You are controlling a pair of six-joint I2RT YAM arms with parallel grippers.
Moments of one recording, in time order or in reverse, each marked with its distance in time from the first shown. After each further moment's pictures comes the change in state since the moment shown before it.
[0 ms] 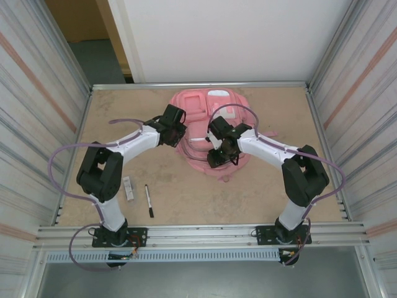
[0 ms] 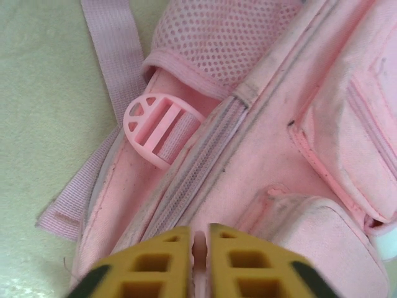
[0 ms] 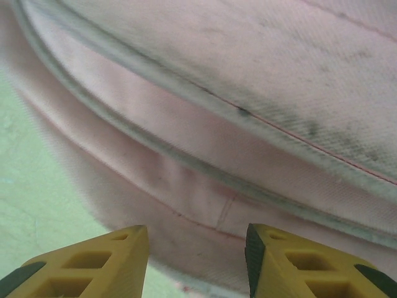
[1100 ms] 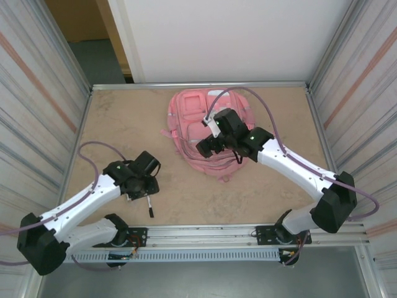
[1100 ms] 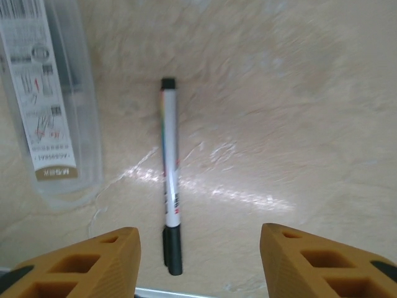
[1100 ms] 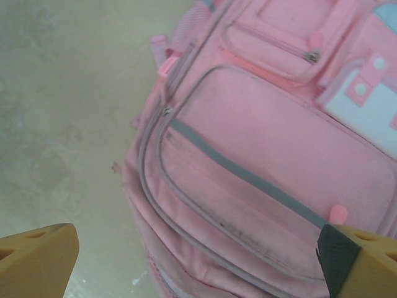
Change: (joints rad) left arm -0.163 -0.731 -0.512 -0.665 0.027 0.406; right arm 0.053 -0.298 0.006 0.210 0.160 -0.116
